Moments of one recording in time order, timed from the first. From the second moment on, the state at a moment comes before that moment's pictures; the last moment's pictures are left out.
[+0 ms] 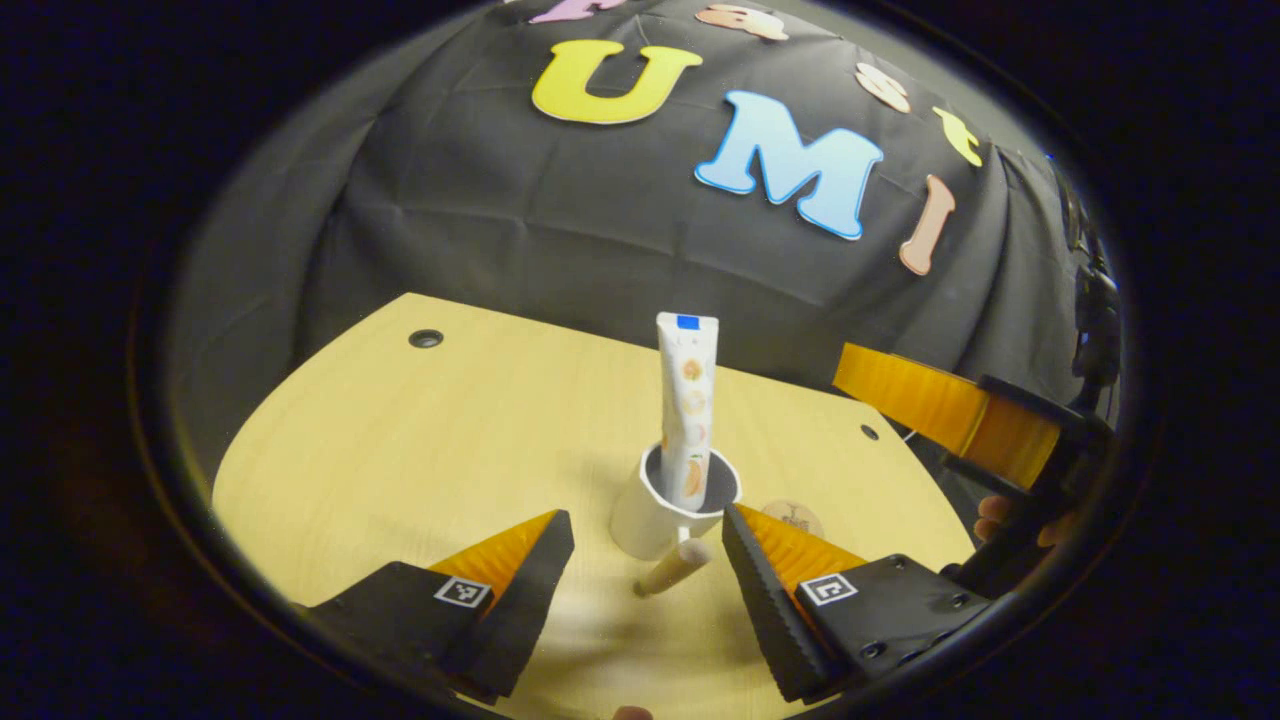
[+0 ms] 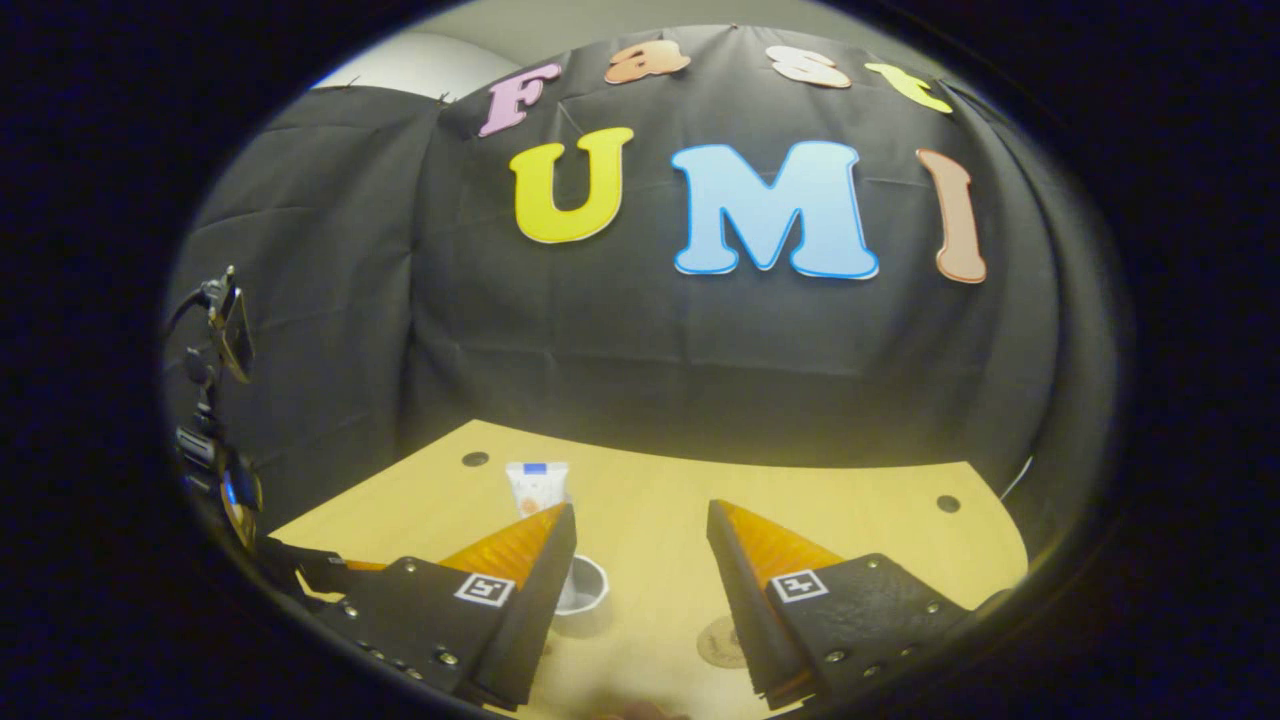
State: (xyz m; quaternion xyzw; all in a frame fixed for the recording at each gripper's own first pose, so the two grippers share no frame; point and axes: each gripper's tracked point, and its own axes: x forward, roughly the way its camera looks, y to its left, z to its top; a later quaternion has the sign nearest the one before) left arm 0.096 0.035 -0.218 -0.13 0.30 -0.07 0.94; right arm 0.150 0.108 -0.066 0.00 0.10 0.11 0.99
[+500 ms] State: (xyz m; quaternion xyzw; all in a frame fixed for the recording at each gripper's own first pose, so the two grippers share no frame) left arm 0.108 -0.005 -0.271 -0.10 0.45 -0.09 0.88; right arm 0.125 0.027 -0.091 0.04 0.17 0.05 0.98
